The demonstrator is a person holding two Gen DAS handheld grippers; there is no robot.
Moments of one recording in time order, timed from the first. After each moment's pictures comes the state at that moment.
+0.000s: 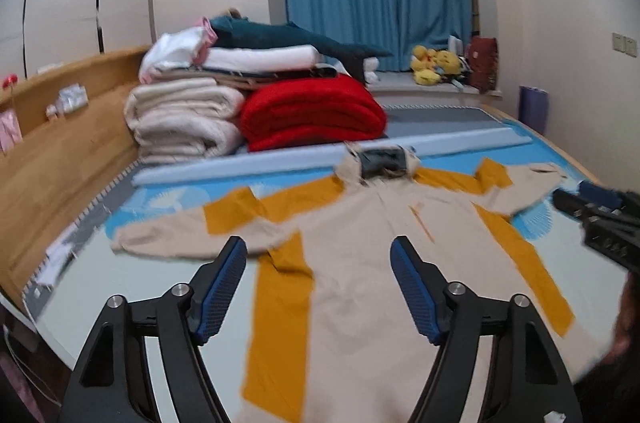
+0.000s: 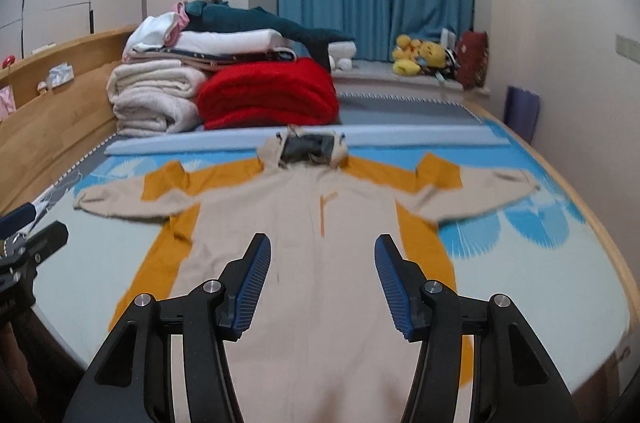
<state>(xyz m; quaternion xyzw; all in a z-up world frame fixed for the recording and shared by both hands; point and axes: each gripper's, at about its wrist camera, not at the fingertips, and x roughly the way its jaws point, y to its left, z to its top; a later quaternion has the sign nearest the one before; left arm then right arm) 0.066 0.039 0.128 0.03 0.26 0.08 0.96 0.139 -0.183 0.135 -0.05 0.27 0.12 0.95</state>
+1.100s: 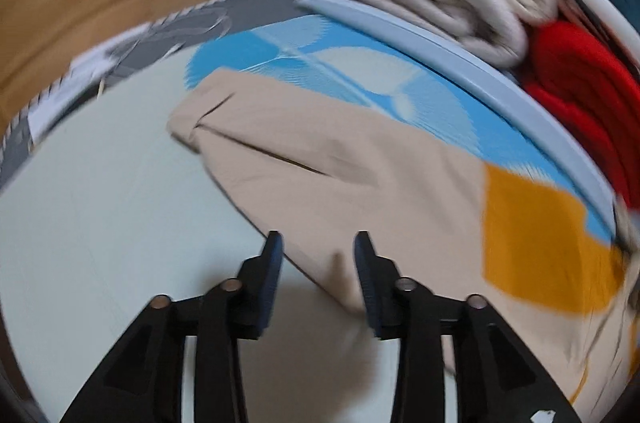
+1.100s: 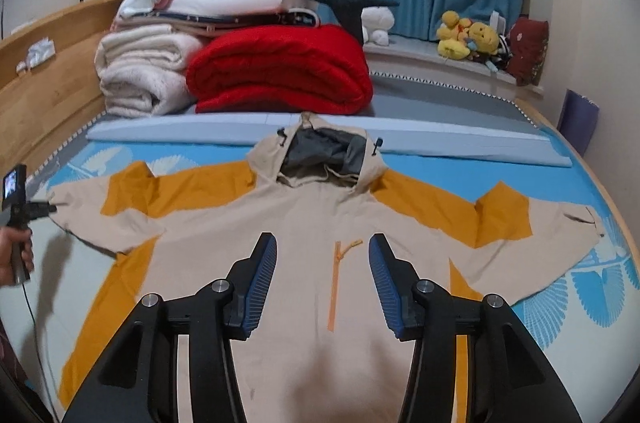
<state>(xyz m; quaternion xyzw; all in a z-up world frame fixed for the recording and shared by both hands) 0.270 0.497 -0.106 -0.27 0.39 0.36 0.80 0.380 -0.114 0.047 -0.09 0.34 0.15 0.93</state>
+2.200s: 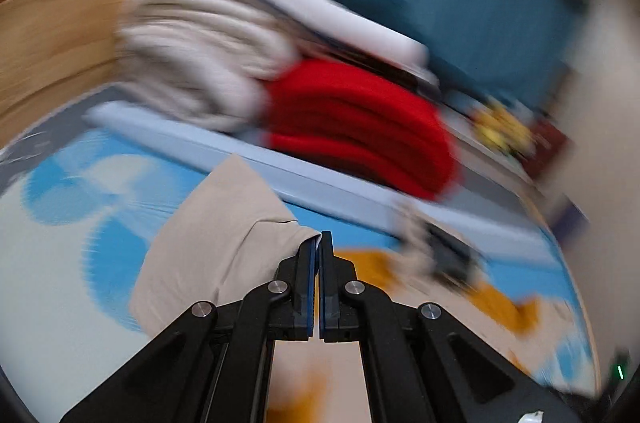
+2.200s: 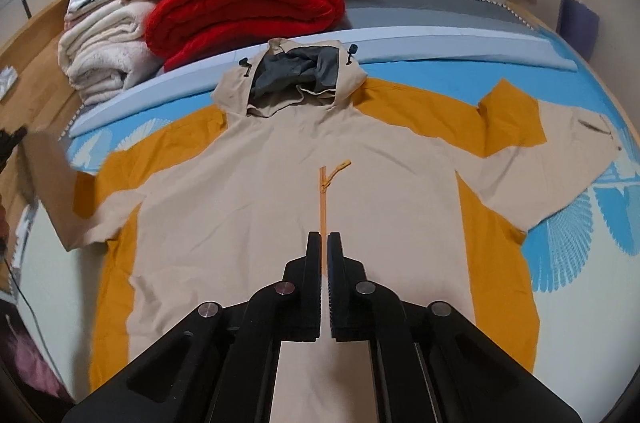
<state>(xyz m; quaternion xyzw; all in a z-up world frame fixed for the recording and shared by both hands) 0.348 0.220 0.082 -0.19 0.29 0.05 0.94 0.412 -0.152 0.011 -0.01 0.47 0.12 0.87</state>
